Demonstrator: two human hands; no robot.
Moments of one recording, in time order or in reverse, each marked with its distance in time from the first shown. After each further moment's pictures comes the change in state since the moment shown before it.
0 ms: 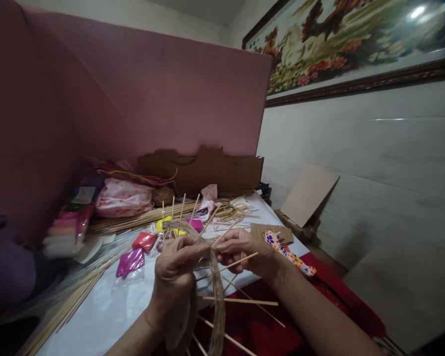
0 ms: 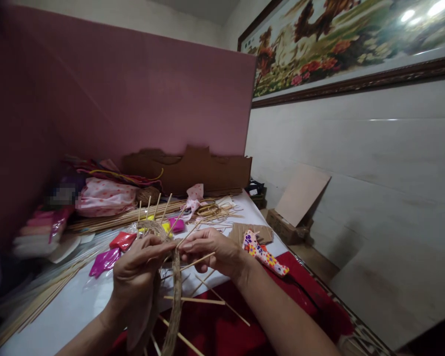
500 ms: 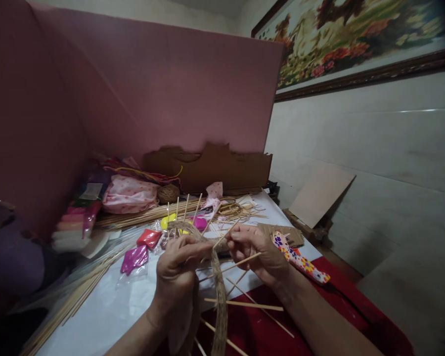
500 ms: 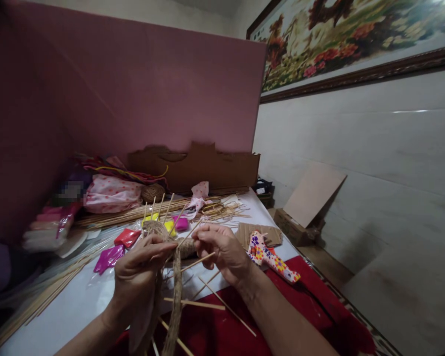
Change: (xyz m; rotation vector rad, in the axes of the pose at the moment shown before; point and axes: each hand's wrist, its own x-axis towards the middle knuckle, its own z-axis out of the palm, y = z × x) left_hand -0.002 -0.002 0.005 -0.060 0.015 -0.101; right_hand -0.003 0.007 0.006 0.170 0.248 -0.166
